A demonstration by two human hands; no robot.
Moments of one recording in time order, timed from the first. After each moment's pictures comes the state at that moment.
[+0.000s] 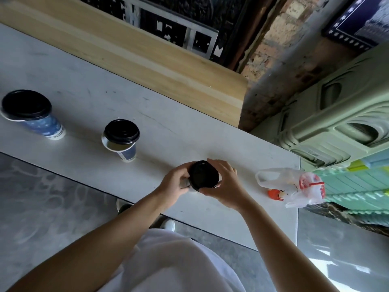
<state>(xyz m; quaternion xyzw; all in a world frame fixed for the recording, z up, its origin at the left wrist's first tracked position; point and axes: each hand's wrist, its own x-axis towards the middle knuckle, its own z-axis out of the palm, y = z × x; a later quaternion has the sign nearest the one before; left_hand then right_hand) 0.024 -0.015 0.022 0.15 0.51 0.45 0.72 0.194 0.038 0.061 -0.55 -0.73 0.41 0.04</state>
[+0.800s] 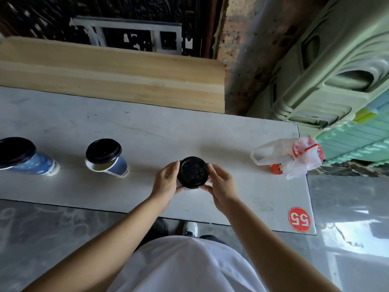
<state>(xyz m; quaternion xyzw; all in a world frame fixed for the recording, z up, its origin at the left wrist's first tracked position) 0.044 -0.008 0.021 0.20 0.66 0.45 0.57 0.192 0.009 0.016 -0.60 -0.26 0.66 0.37</state>
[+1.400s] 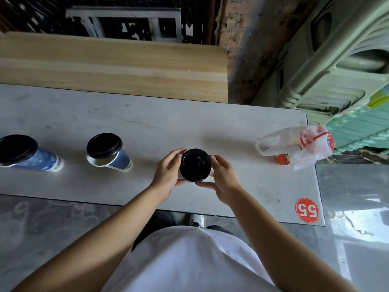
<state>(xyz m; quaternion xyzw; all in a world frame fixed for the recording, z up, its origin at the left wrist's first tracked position) 0.036 -0.001 0.022 0.26 0.65 0.42 0.58 0.191 0.017 0.021 -0.59 -0.23 0.70 0.31</state>
